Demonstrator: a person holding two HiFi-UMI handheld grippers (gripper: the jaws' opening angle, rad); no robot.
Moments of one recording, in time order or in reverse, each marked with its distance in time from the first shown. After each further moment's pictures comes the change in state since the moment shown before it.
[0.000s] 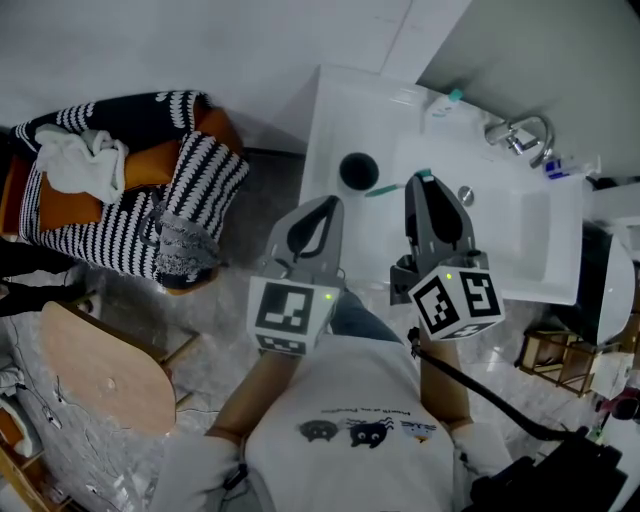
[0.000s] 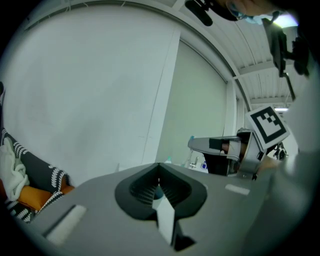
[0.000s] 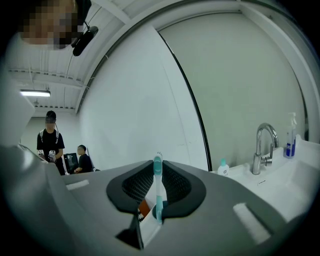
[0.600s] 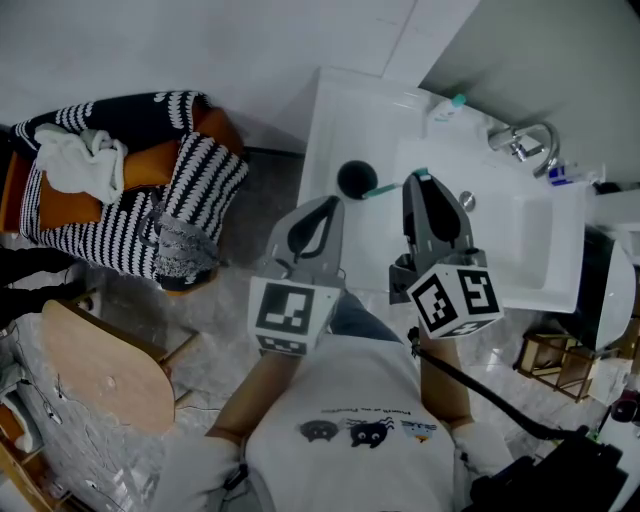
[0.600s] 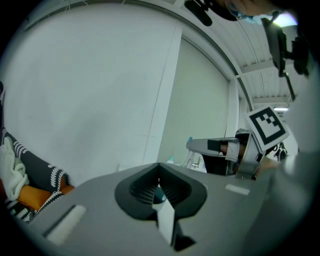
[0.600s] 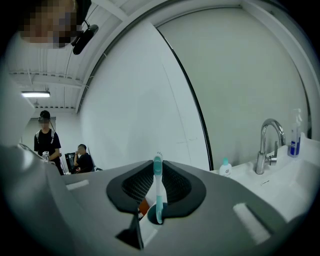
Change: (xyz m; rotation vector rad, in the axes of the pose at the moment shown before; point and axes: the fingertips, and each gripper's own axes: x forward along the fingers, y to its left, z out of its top) left arm 0.005 0.006 0.004 0.003 0.004 0.014; right arm 0.013 0.002 -0.001 0.001 0.016 0.020
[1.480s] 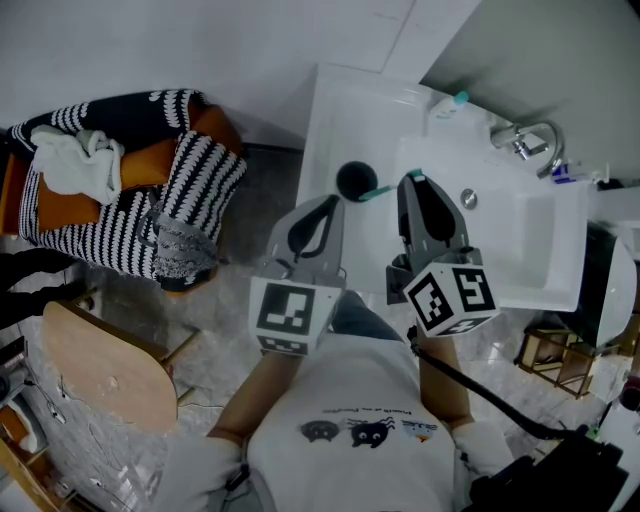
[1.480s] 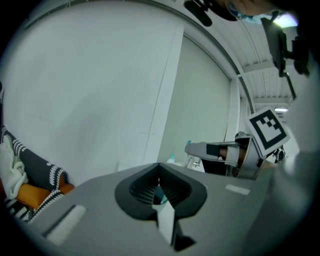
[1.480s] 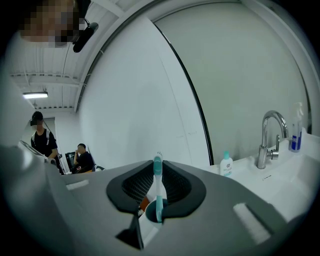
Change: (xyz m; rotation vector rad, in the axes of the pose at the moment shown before) left arm 0.019 0.006 -0.008 -0.016 0.022 -0.002; right arm 0.017 -0.011 -0.018 0.018 0.046 -0.003
